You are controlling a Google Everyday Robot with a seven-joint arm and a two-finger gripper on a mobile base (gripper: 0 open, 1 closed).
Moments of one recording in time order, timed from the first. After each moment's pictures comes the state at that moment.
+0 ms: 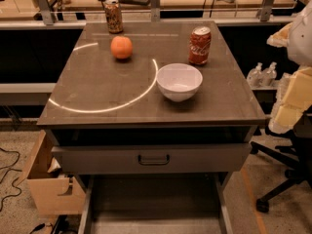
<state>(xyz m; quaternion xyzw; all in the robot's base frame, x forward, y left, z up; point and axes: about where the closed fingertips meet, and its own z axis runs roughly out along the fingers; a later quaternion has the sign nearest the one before) 0.438 -0.215 0.984 -0.60 0.78 -0.04 0.17</state>
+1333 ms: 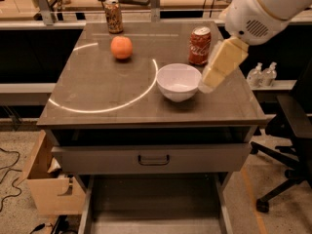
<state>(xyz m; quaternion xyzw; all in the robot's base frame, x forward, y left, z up) 0.522 -0.124 0.998 -0.57 0.77 0.01 0.29</state>
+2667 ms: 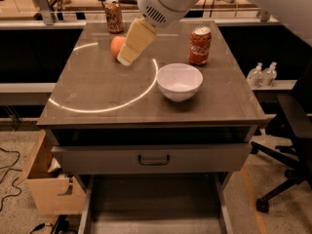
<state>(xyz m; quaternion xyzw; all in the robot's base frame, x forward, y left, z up) 0.582 0.022 1.034 -0.51 0.75 -0.04 0.41</state>
